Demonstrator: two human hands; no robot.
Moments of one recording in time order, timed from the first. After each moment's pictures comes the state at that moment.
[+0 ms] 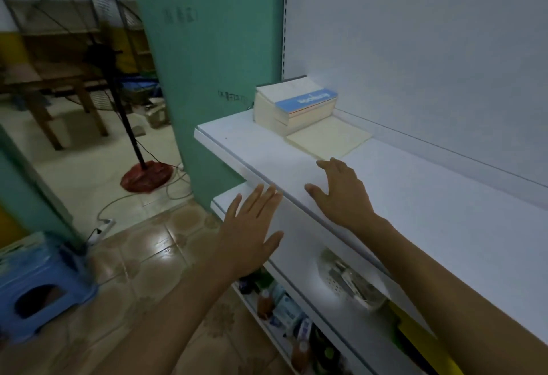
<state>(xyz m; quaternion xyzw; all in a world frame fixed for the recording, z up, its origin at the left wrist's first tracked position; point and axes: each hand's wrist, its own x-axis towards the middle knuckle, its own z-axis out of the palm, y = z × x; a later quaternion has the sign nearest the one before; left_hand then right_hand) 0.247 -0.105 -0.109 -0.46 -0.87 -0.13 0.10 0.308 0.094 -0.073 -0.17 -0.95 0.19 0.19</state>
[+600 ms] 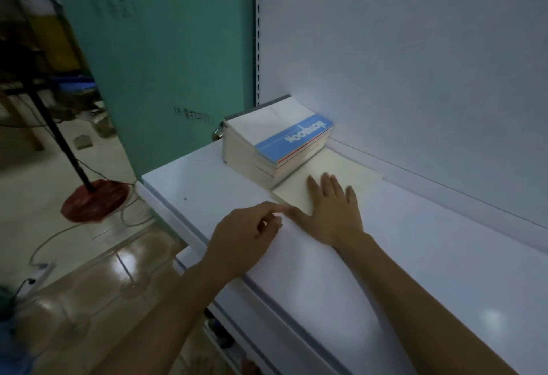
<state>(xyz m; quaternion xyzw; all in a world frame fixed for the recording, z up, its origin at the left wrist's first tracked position) 0.068 0.009 -0.088 -0.46 -0.81 -0.36 0.00 0.136 0.193 -0.104 -0.27 -0.96 0.05 0.06</state>
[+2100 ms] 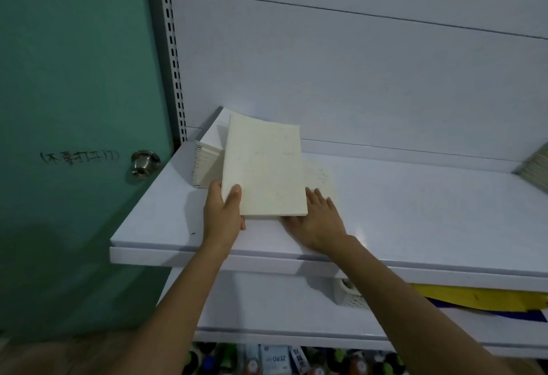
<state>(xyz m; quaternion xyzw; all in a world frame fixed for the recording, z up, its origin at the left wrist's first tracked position) -0.037 0.000 -0.084 -0.38 -0.58 -0.66 -0.28 0.134 0.062 -0.087 -0.51 -0.85 0.08 0.10</state>
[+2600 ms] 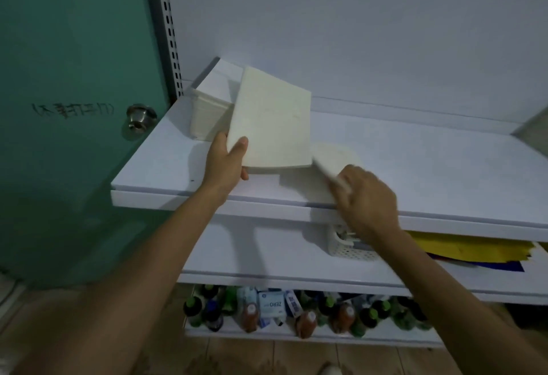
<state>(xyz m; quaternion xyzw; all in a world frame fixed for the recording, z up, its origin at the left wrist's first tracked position) -0.039 0.000 -0.086 -0.43 -0.59 -0.61 -0.32 0.211 0.002 -0.090 -0.54 -0.79 -0.06 0.29</state>
